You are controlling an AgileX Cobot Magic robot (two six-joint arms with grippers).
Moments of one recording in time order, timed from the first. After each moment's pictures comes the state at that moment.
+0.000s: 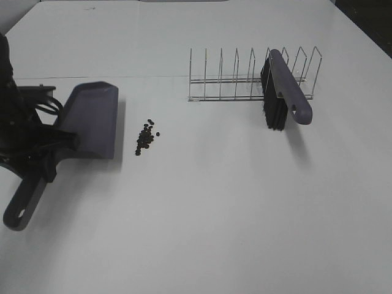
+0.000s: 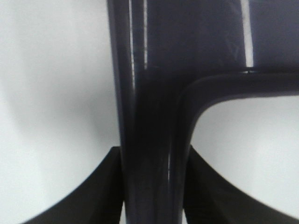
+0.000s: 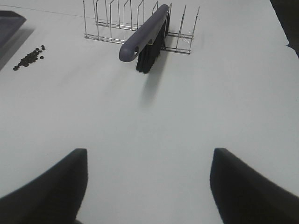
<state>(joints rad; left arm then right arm) -0.20 1.93 -1.16 -0.06 0.88 -0.14 -0.03 0.00 -0.50 0.17 1.07 -0.22</state>
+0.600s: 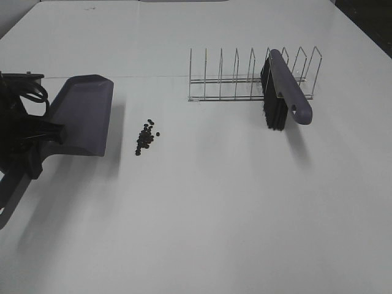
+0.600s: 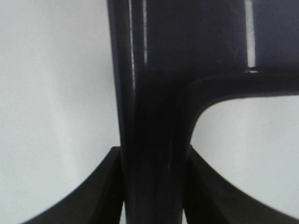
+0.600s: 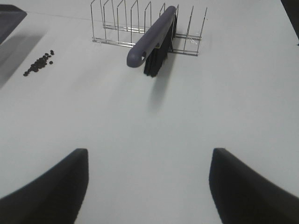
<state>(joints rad) -0.20 1.85 -1.16 -0.04 1.00 -0.14 -0.03 0.08 -0.53 0.21 1.03 -0.22</state>
